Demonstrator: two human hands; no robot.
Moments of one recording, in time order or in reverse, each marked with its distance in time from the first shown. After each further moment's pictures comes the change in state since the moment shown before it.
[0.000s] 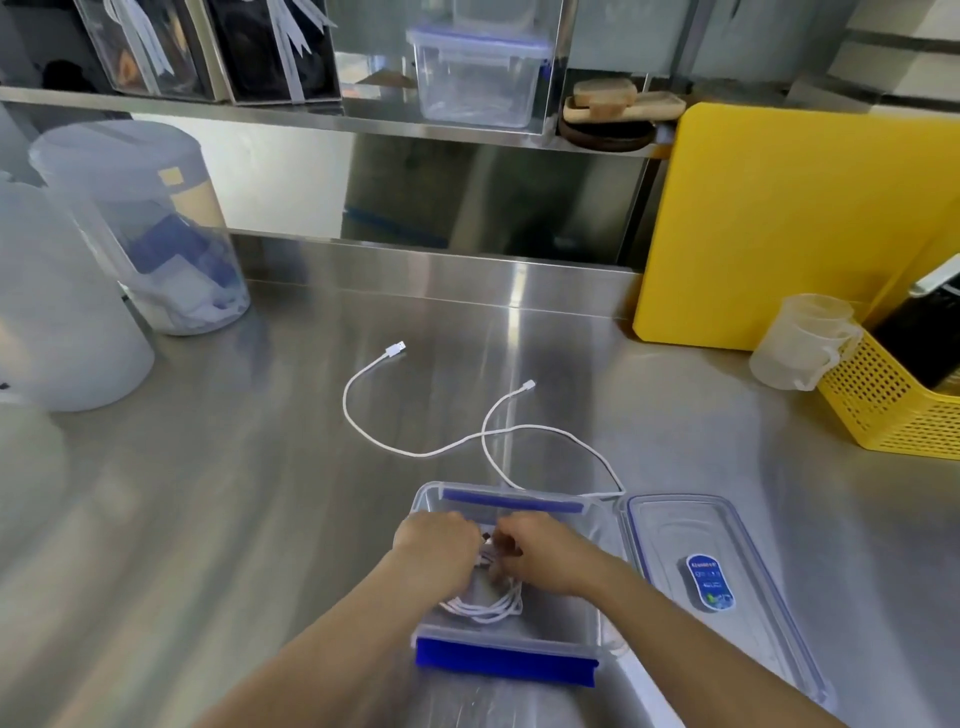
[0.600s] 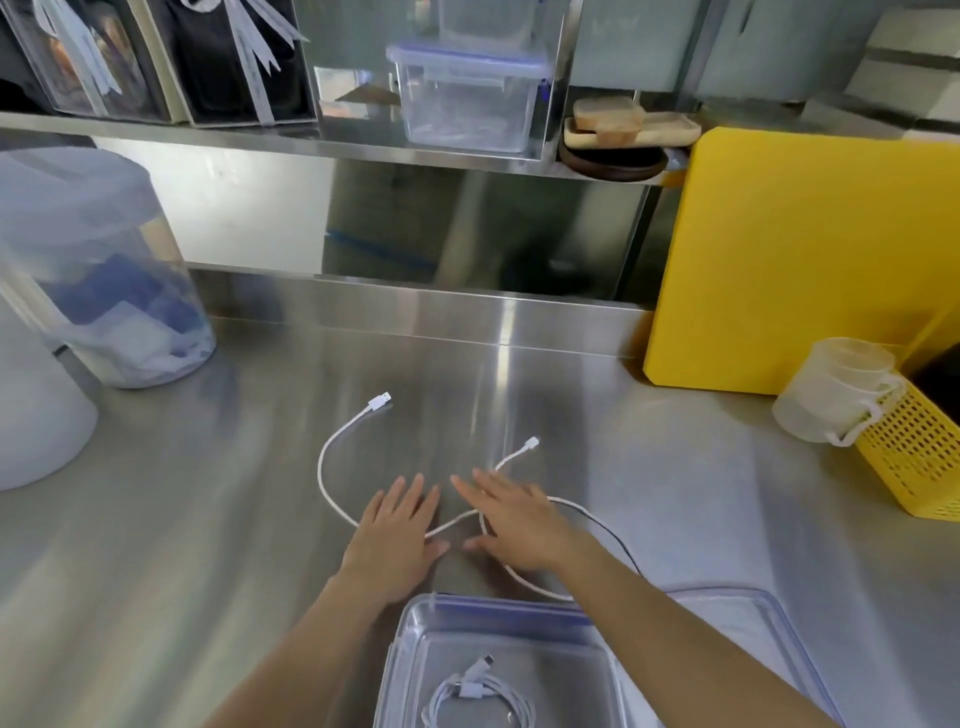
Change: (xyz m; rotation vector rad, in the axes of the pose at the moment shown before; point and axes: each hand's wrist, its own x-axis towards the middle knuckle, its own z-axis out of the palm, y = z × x) left_hand 0.121 -0.089 0.039 -0.161 0.434 -0.053; right_hand 0.112 0.016 -0.058 -0.280 0.040 -0.063
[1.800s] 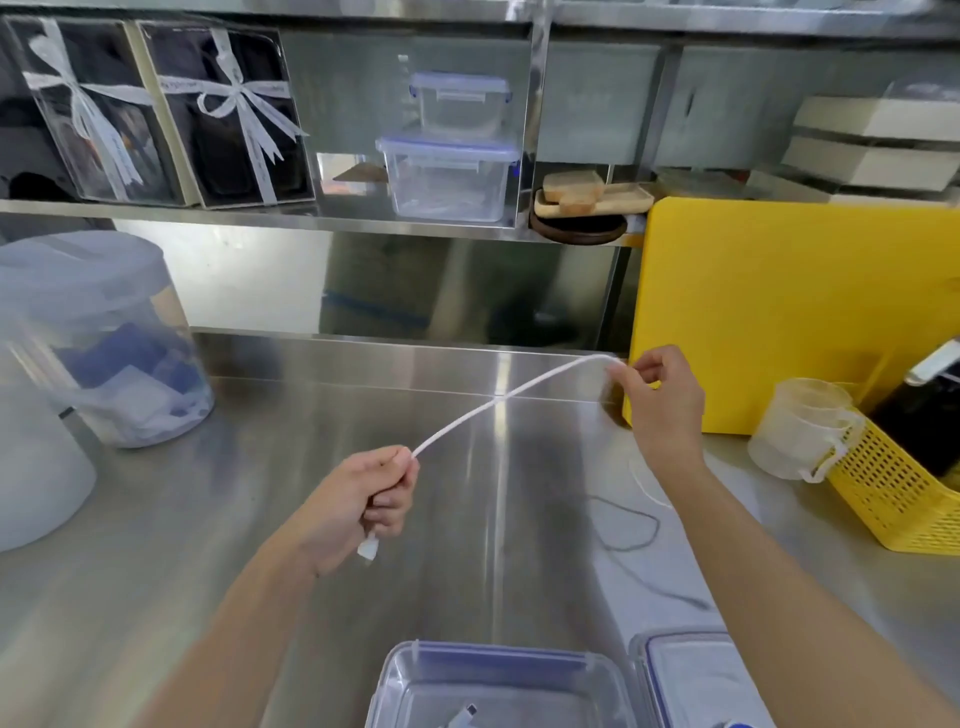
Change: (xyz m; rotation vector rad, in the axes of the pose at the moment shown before) left_hand -0.005 -0.001 -0.153 -1.783 -0.060 -0.057; right_hand -0.061 0.067 -0.146 0.802 1.219 0.353
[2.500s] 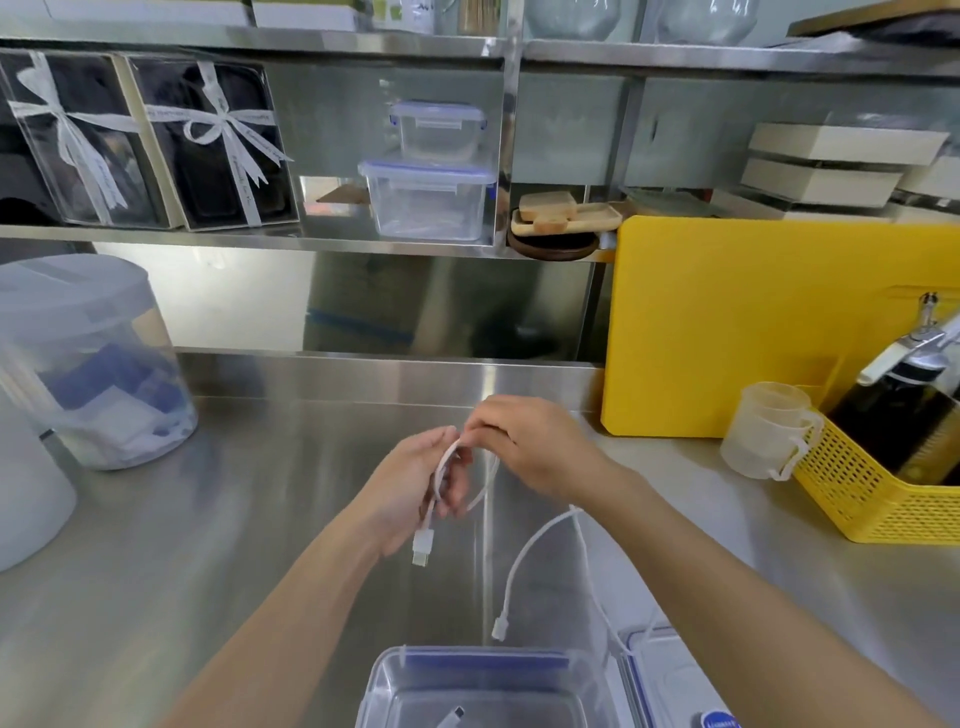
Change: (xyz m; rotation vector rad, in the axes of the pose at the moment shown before) left_hand 0.013 0.017 0.061 0.131 -0.013 0.044; right_hand -0.054 -0.069 0.017 -0.450 -0.745 -0.556
